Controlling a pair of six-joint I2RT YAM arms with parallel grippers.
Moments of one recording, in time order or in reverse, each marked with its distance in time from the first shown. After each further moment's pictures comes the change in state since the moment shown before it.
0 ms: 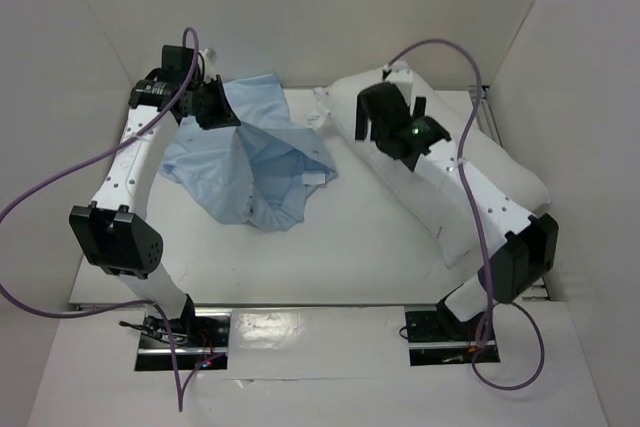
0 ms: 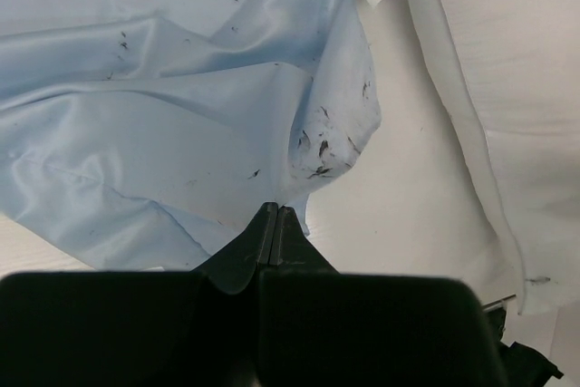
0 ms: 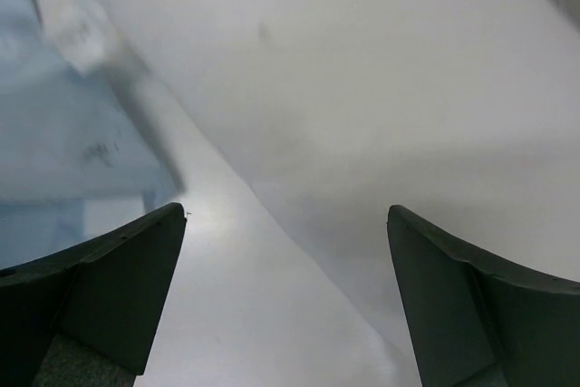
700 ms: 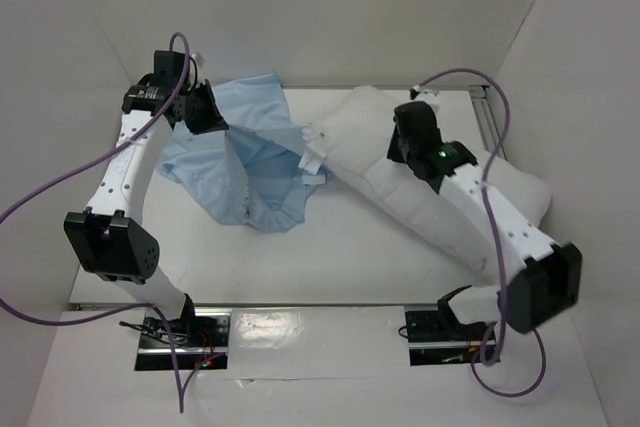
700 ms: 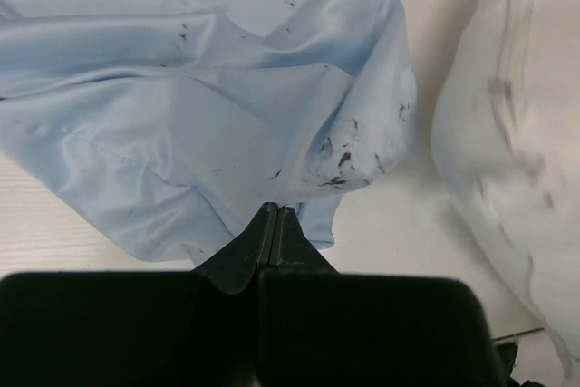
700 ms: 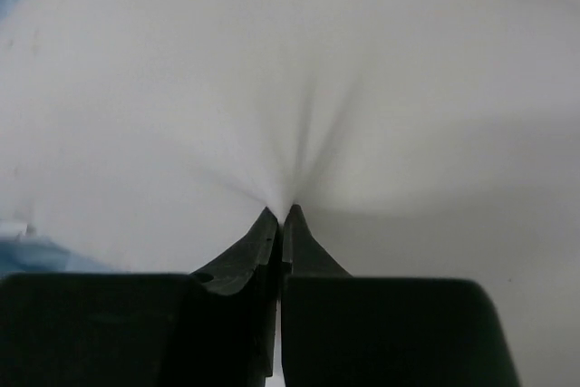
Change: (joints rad) left arm 0.029 -0.039 -0.063 0.001 -0.079 -0.016; right arm -0.168 -0.057 -0.130 0.141 -0.236 0.071
